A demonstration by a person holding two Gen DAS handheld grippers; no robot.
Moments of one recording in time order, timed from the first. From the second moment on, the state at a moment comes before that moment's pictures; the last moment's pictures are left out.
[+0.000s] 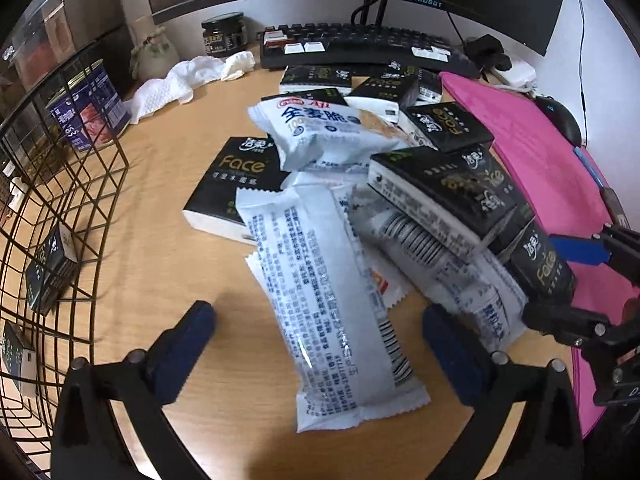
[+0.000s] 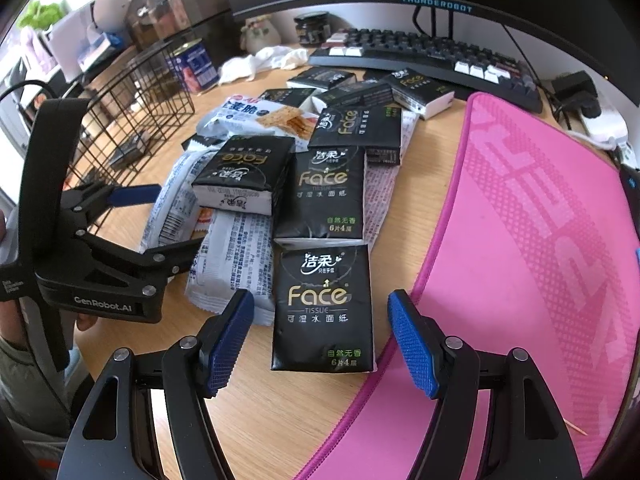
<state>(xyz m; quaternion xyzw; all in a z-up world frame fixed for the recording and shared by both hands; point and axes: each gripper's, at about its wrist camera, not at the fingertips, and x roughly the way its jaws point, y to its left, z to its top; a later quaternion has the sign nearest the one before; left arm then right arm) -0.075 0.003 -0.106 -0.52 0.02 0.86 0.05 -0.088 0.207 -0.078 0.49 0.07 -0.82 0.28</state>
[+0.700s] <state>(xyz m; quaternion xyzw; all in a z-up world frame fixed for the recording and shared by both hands) -0.064 -0.010 -0.067 -0.48 0.01 0.87 0.04 -0.087 0.206 -0.081 0.50 0.08 -0.82 0.27</state>
